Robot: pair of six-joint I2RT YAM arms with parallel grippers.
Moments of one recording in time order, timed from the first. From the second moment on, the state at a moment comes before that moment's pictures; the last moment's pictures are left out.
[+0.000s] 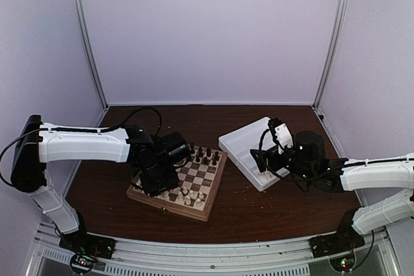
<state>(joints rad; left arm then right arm) -1.03 1.64 1.19 -0.94 -0.18 -1.45 0.79 1.18 0.50 0.35 0.25 0.09</state>
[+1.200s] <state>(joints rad) -1.02 1.65 1.17 -0.94 -0.10 -1.47 0.79 1.18 0.50 0.35 0.25 0.09</state>
